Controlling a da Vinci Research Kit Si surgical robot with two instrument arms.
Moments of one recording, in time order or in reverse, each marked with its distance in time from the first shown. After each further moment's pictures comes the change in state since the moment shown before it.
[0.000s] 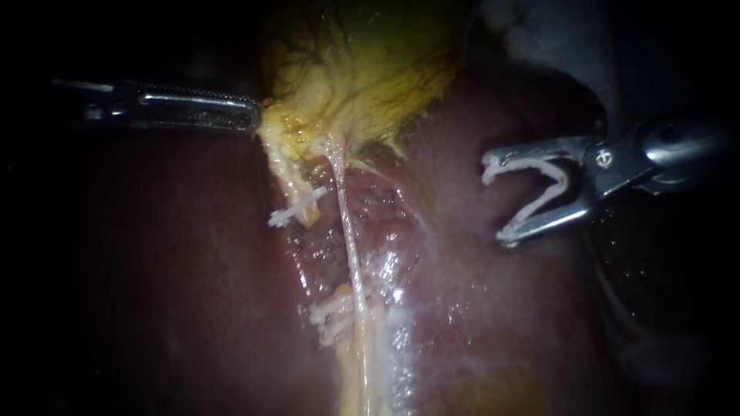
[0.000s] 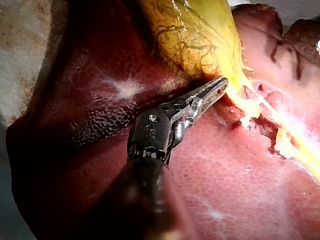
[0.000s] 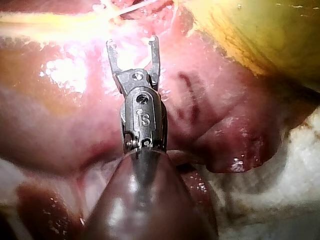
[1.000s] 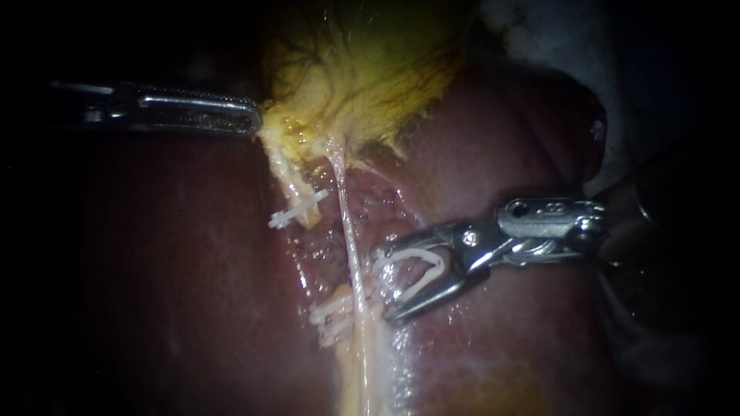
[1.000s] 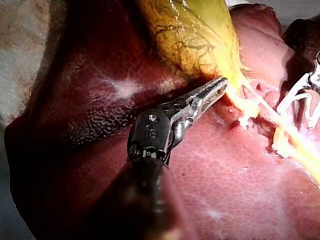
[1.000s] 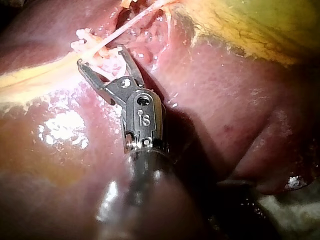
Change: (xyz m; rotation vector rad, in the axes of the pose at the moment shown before) right arm -0.009 0.001 0.015 0.166 0.016 0.213; left arm 0.000 -0.001 0.000 -0.003 -0.001 -0.001
